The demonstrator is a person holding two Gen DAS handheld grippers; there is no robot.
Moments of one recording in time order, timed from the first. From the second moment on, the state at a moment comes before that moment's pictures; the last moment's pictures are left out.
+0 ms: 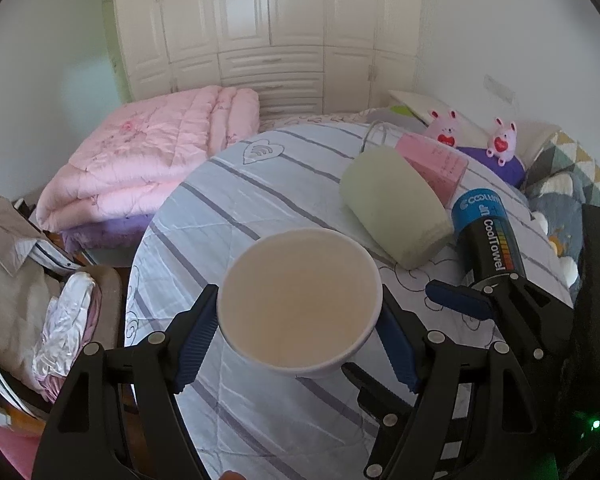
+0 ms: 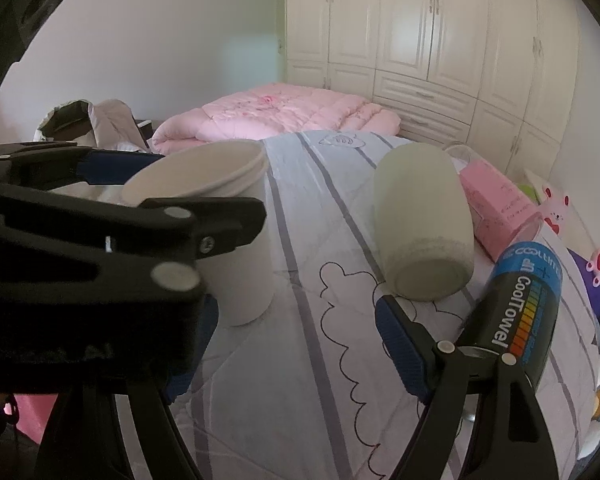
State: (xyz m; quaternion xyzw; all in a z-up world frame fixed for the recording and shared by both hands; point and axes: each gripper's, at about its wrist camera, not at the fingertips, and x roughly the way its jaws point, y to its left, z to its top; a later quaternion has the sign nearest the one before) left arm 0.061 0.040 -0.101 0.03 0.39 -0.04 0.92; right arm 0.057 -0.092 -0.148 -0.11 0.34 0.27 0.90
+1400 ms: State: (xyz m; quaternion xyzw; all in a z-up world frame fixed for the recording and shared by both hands) left arm 0.037 0.039 -0.094 0.04 0.39 -0.04 0.92; right arm 0.043 -0.094 -0.148 -0.10 0.34 0.26 0.90
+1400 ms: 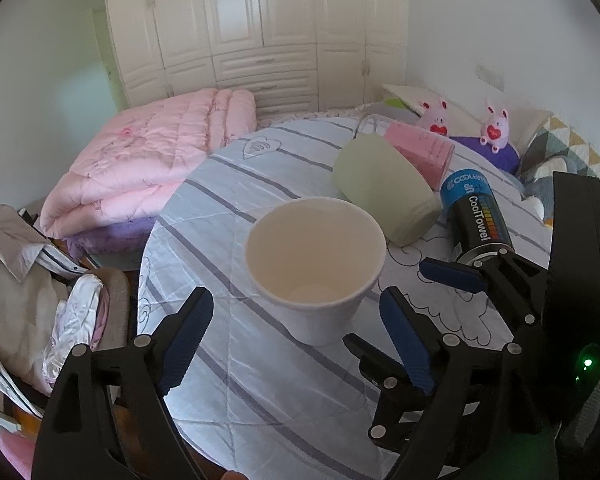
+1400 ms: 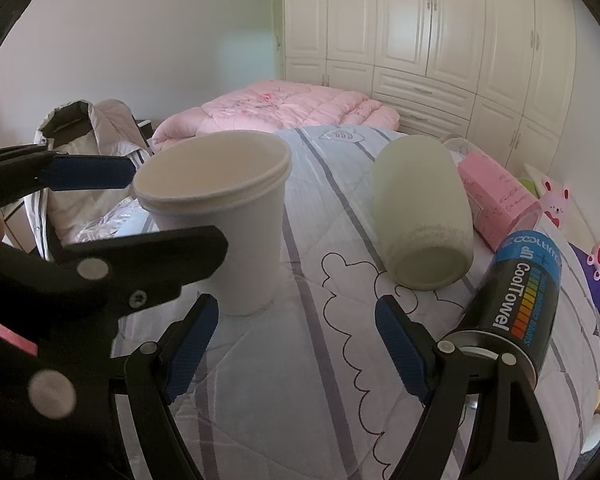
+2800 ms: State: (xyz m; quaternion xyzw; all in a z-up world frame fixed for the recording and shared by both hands) left arm -0.020 0.030 -0.042 0.02 0.30 -0.07 0.95; right arm -0.019 -0.172 -0.049 -0.05 0.21 0.12 0.97
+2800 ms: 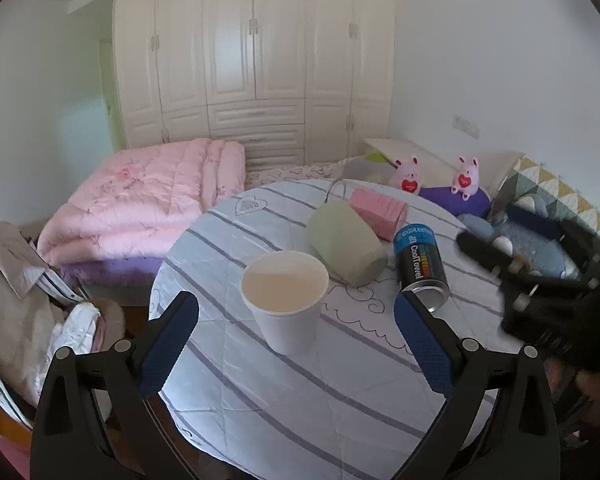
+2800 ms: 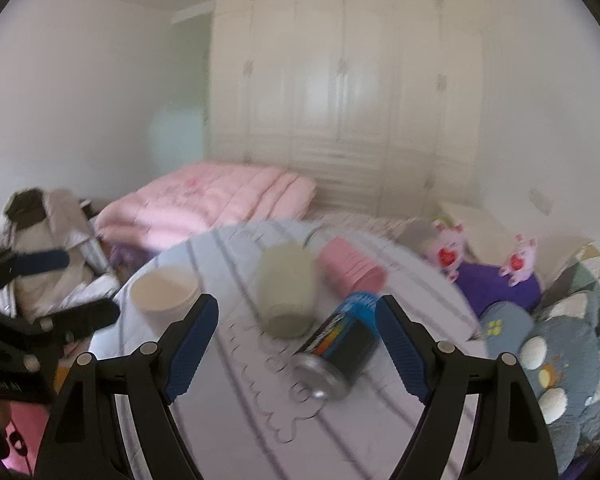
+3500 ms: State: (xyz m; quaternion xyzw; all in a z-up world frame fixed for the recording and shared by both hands) left arm -0.012 0.014 -0.042 -0.01 0.29 -0.05 0.96; right arm -0.025 -0.183 -0.034 -0.04 0.16 0.08 0.98
